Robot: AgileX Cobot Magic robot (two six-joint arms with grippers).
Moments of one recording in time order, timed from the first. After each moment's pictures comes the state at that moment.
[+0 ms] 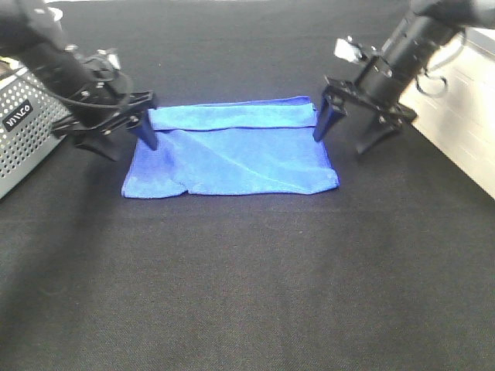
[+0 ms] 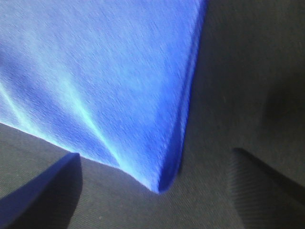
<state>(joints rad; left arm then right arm) -0.15 2.21 -1.62 -0.47 0.81 0.07 0.11 2.33 -1.87 0.49 1.12 -0.19</state>
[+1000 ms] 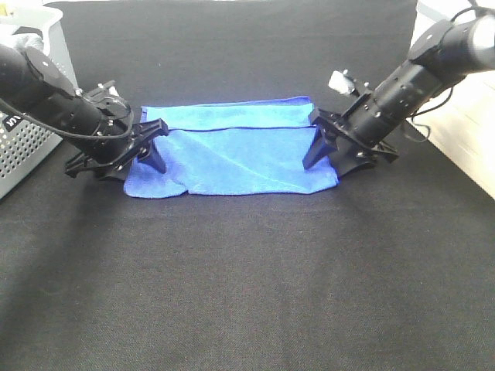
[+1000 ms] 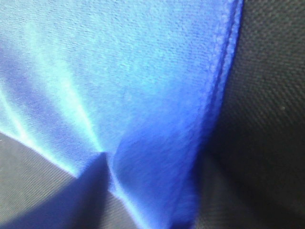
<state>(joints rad) -0.18 2.24 -1.41 -0.73 0.53 0.20 0.12 2.35 -1.64 0.71 0.91 -0.37</state>
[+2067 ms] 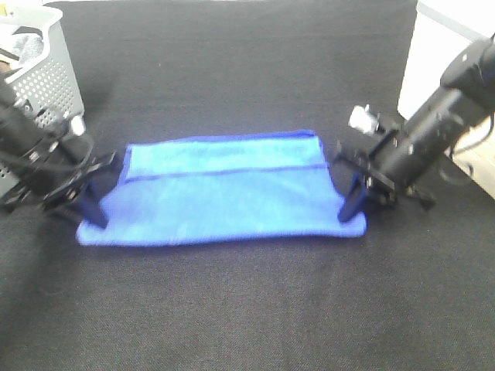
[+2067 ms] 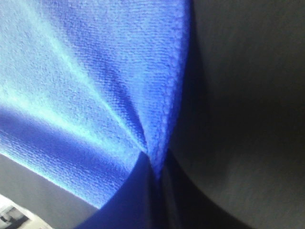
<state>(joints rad) -0.10 2.00 -1.13 -0.57 0.83 0.20 0.12 2.08 -1.18 0.70 0.88 -0.36</state>
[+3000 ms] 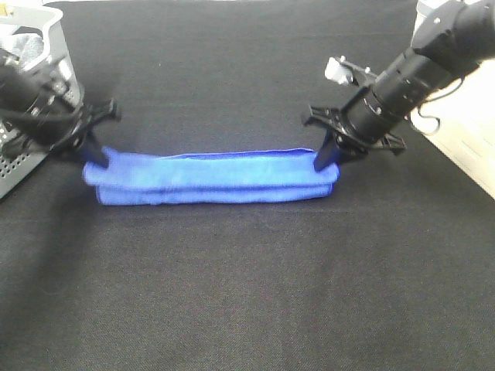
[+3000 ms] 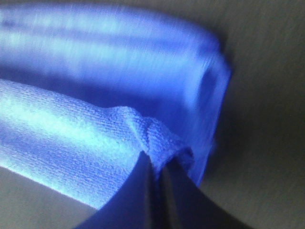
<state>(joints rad) -0.10 2.01 -1.31 -0.57 0.65 0.15 0.18 2.14 -1.45 0.65 0.75 -0.32</state>
